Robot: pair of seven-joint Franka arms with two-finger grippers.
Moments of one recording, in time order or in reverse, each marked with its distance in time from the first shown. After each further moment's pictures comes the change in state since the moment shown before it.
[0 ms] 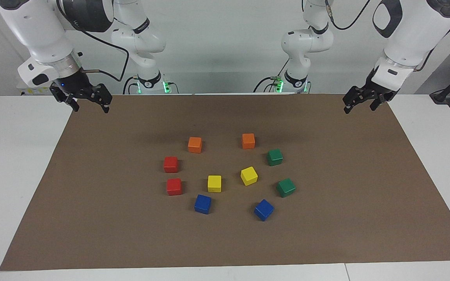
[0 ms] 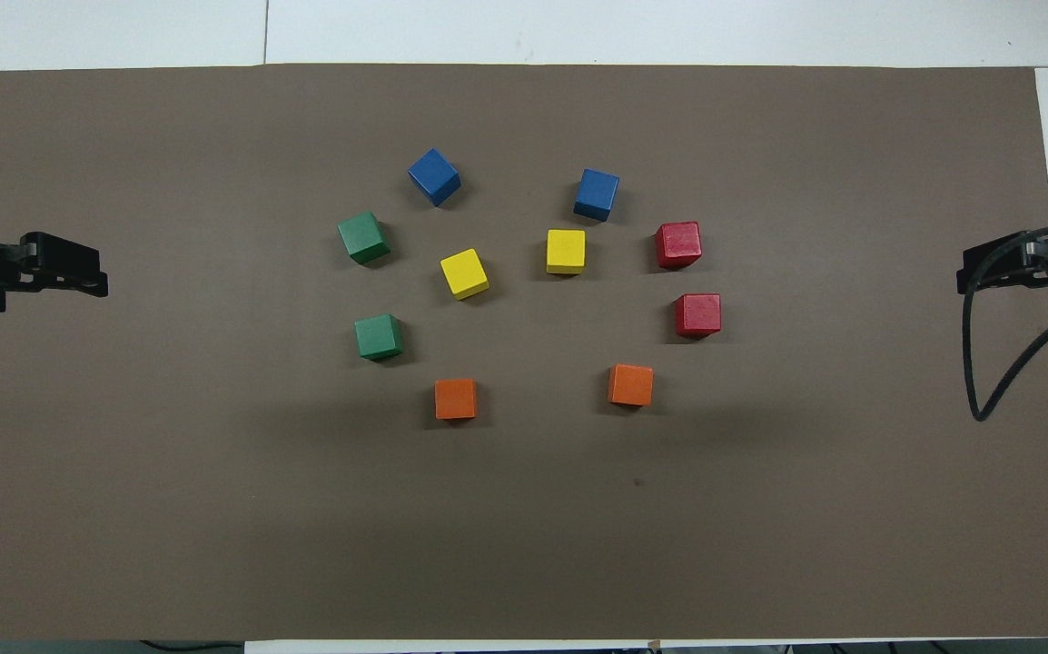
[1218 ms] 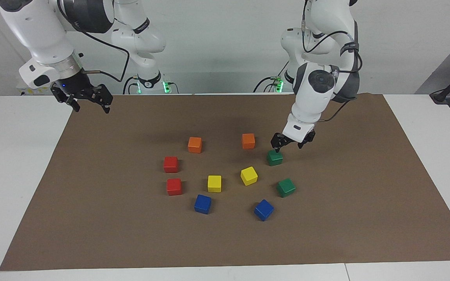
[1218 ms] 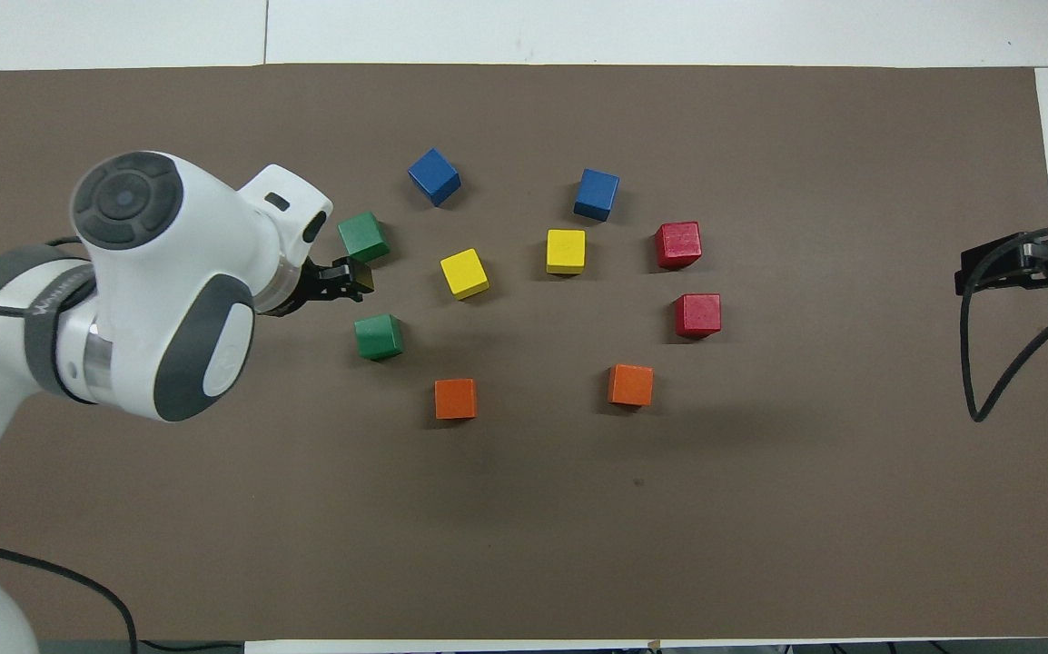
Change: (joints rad) left arm -0.307 0.213 -0.014 -0.286 0.000 0.480 -0.331; right arm 0.002 0.000 0.001 -0.009 0.000 0.000 0.000
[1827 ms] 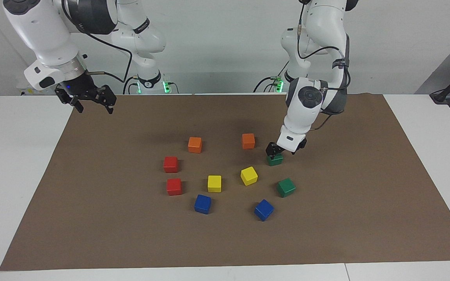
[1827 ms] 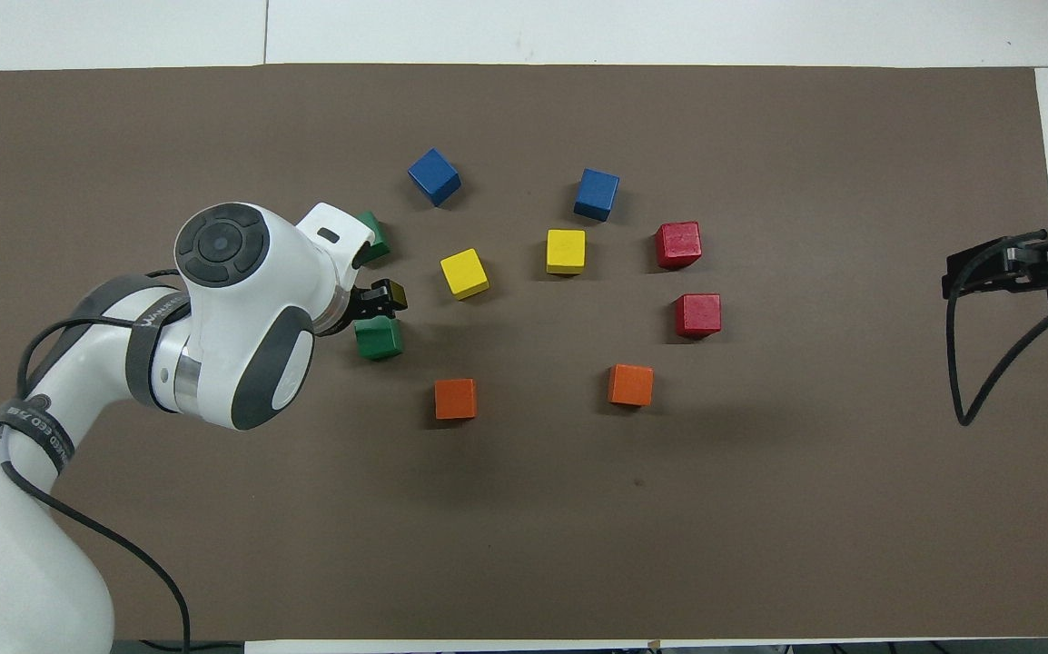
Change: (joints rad) left arm -0.017 0.029 0.002 -0.095 0.000 0.122 -0.083; right arm 0.053 0.001 0.004 -0.043 0.004 0.075 0.027
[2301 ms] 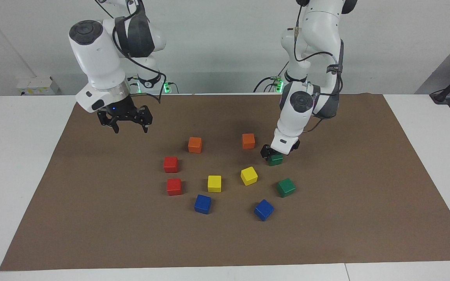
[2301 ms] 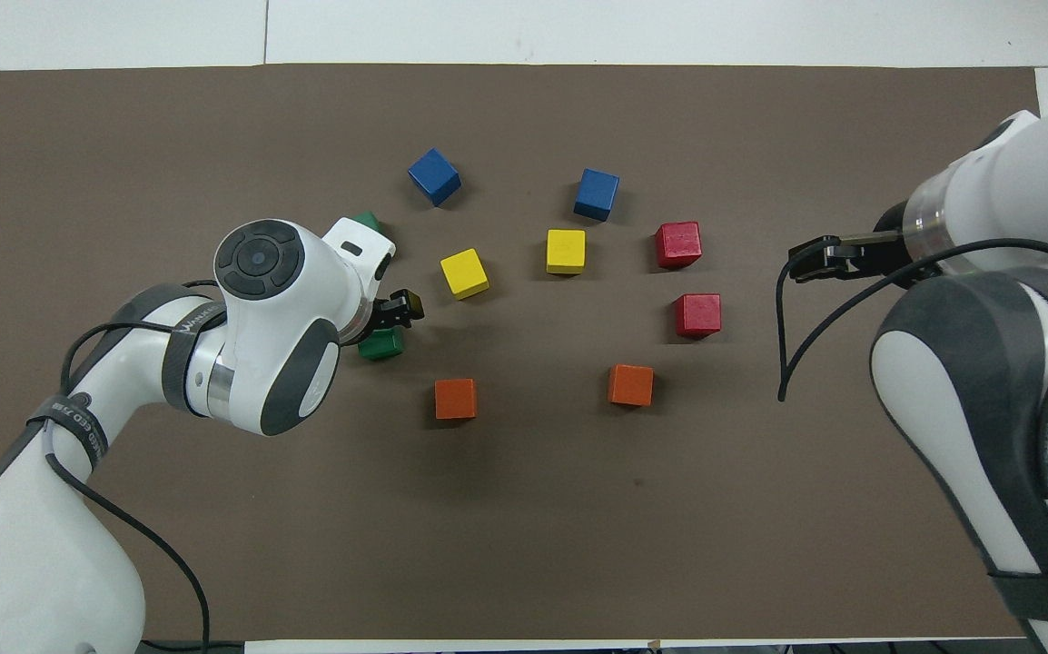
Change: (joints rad) left arm -0.015 0.021 -0.001 -0.023 0.000 0.040 -0.024; right arm 0.132 0.056 0.004 -0.111 0.000 0.207 0.102
